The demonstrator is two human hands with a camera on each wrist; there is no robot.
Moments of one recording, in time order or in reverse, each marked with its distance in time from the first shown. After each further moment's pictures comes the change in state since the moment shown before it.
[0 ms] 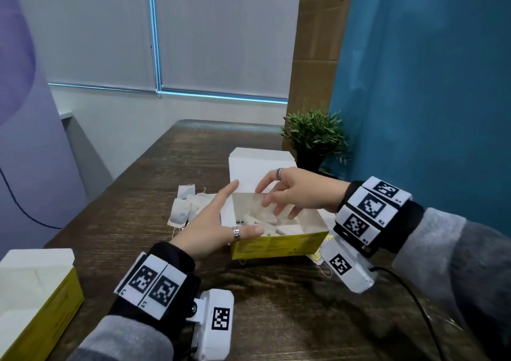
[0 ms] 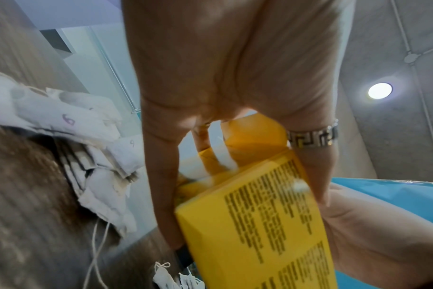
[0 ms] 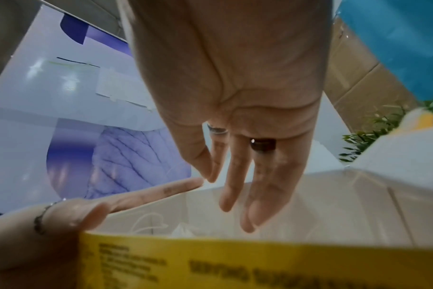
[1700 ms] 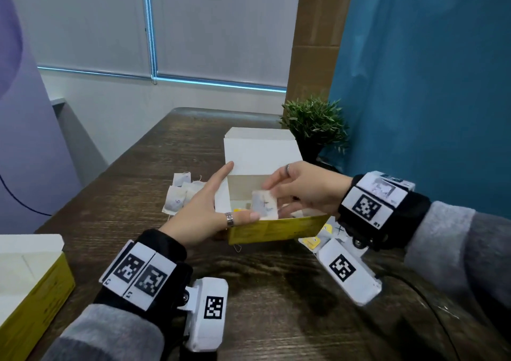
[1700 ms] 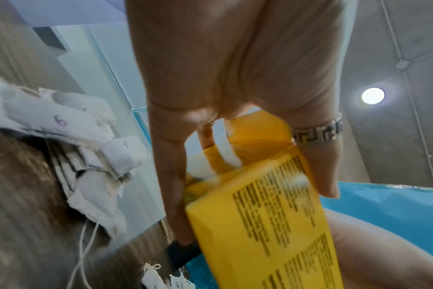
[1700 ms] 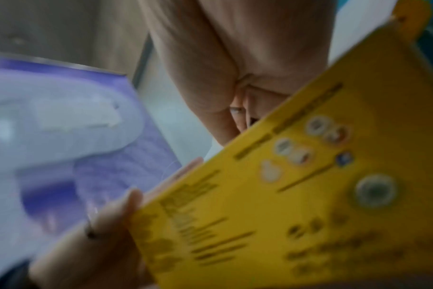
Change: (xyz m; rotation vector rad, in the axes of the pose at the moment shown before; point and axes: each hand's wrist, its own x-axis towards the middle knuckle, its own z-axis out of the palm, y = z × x) left_hand -0.003 0.003 -0.001 -0.047 0.027 0.025; right_hand -0.007 0.013 0.008 0.410 0.022 0.095
